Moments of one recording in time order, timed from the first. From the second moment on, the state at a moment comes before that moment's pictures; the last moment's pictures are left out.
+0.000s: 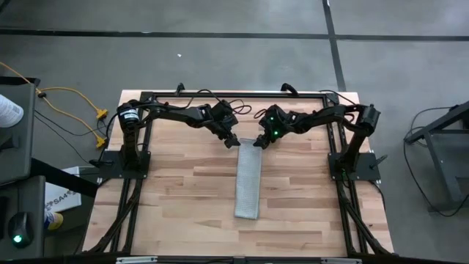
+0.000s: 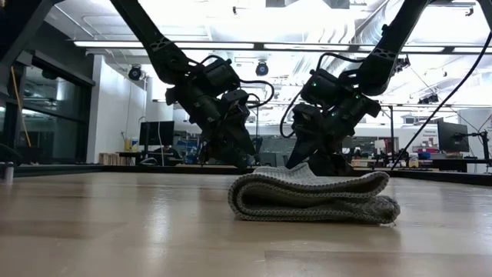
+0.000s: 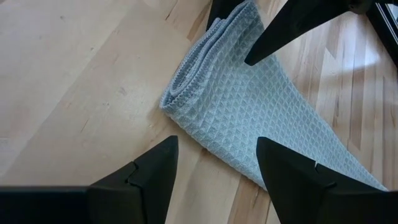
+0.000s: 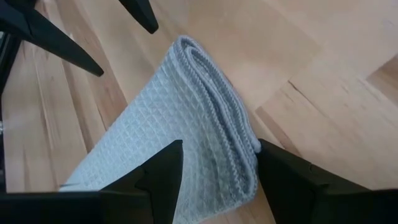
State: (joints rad) left arm 0.41 1.88 1.10 -0.05 0.48 -0.36; right arm -0.48 1.78 0.75 0.13 -0.47 0.49
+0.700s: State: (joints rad) left arm 0.41 1.88 1.10 -0.05 0.49 -0.36; right arm -0.51 1.76 0.75 0.05 -0.45 0.46
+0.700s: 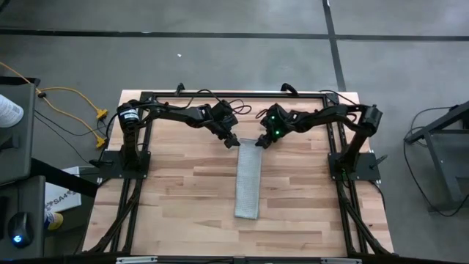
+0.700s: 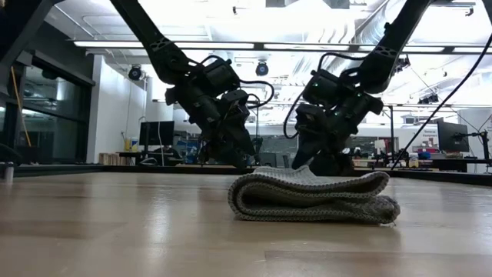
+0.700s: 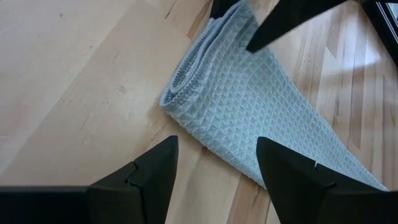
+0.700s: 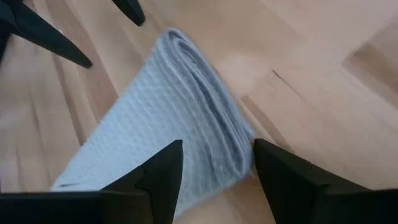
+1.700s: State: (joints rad) left arm 0.41 1.88 1.10 -0.05 0.49 -0.36; right arm -0.48 1.70 0.74 -0.01 -0.40 0.41
